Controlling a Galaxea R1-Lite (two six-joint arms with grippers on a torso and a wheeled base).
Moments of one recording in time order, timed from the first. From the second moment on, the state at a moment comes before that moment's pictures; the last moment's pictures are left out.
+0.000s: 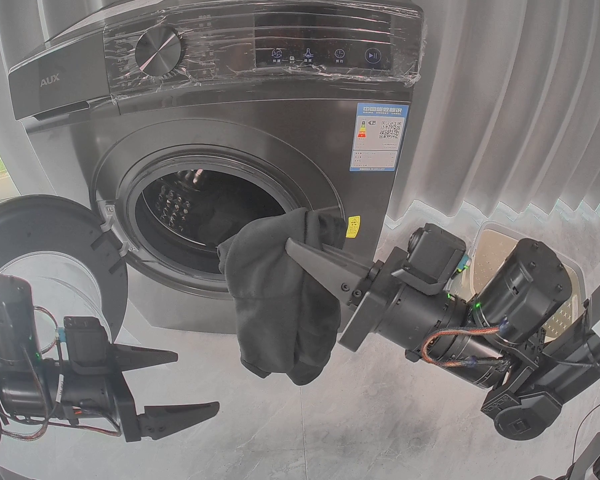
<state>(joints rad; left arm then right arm) -0.43 1.23 -0.35 -0.45 -0.48 -0.03 0.86 1.89 -0.65 -1.55 0.18 0.33</state>
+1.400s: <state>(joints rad) -0.54 1.72 -0.35 -1.01 -0.47 -0.19 0.87 1.89 -0.64 -1.55 0.18 0.33</state>
